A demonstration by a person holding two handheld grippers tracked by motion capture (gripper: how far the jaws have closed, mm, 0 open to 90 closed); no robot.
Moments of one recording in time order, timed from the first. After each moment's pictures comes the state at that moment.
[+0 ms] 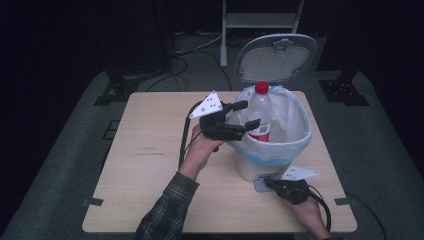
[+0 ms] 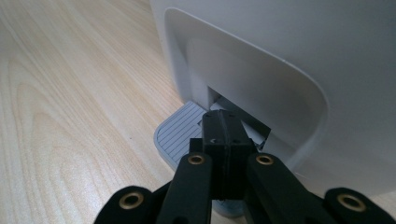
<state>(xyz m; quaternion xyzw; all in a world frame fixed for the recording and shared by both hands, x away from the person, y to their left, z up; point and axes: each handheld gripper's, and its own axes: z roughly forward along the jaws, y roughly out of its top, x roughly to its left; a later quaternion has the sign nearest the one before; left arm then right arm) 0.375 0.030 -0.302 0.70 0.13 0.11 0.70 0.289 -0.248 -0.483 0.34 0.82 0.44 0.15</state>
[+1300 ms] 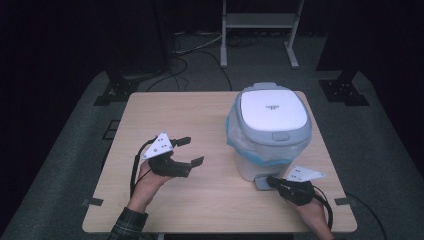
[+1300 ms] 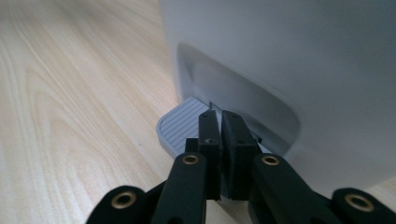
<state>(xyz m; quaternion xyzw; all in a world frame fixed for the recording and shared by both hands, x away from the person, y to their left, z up) 0.324 0.160 -0.384 0.77 0.22 0.17 0.58 0.280 -0.253 -0.468 0.32 0.81 0.45 0.17</state>
